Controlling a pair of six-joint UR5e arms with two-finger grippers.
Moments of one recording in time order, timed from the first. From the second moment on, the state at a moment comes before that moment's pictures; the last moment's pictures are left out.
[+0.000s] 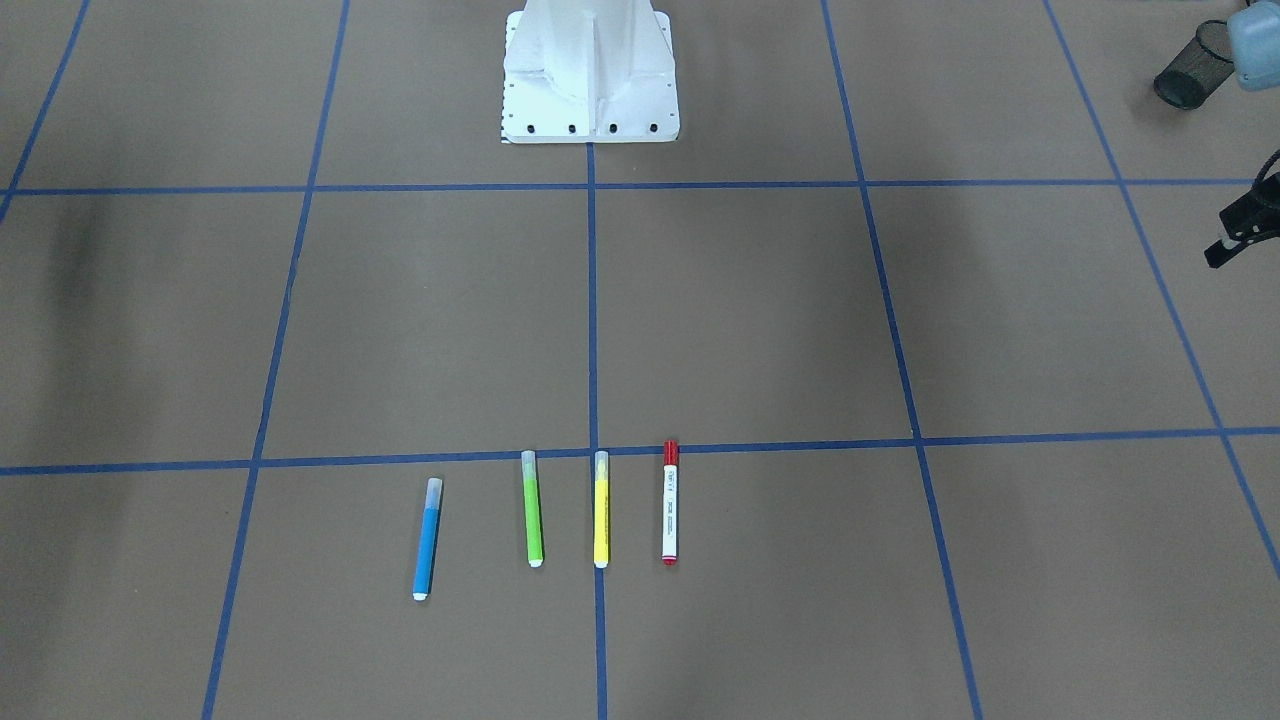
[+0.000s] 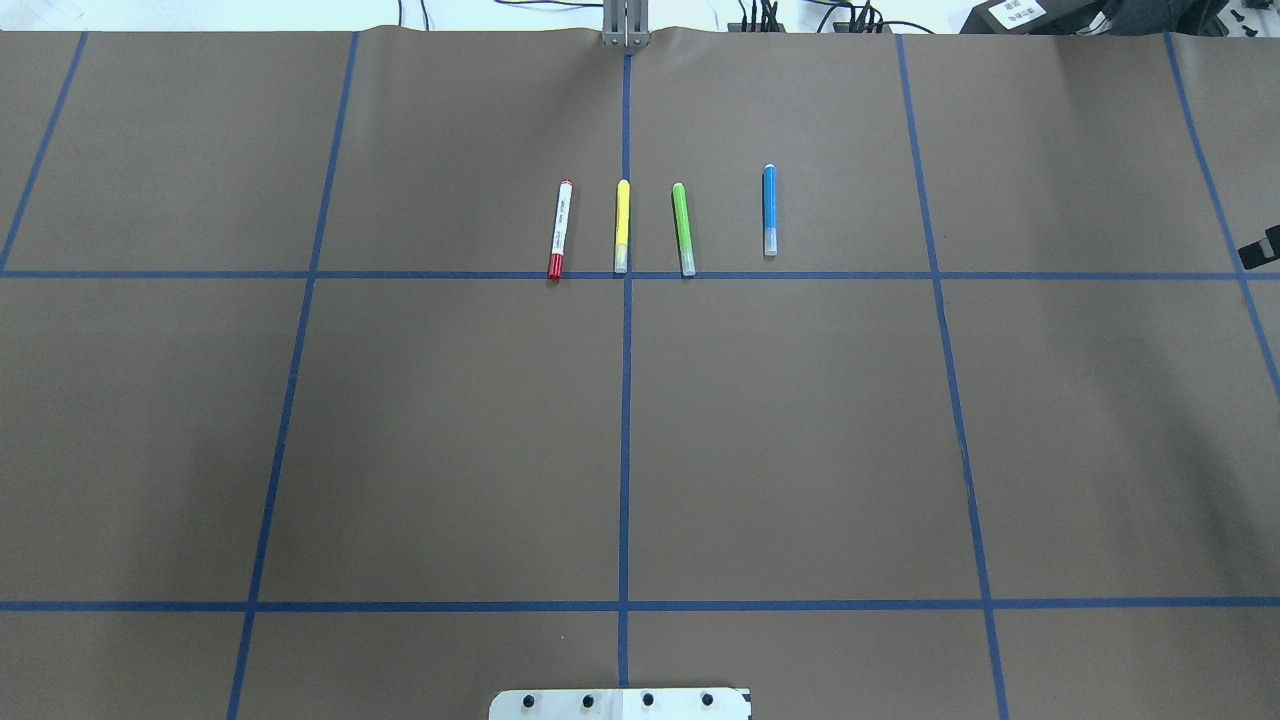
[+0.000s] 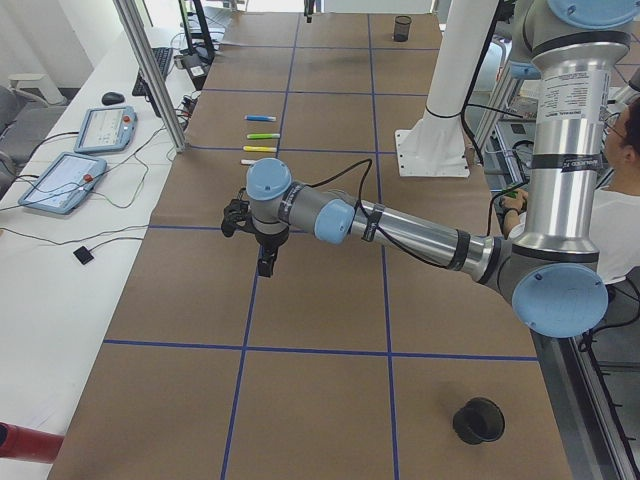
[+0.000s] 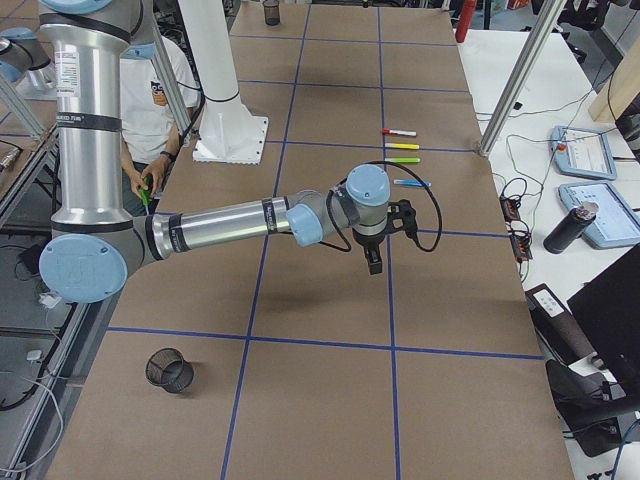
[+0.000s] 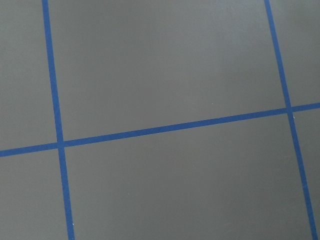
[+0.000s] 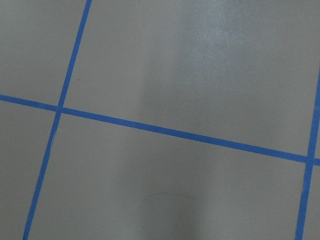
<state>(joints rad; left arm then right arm) -1.38 -1.58 -1.84 -1.69 -2.41 -0.25 1.36 -1.60 1.81 -1.32 2.42 0.26</state>
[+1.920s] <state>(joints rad) -0.84 -2.54 -1.03 -1.82 -2.10 -0.69 1.31 -1.58 1.81 -1.32 2.41 0.30</state>
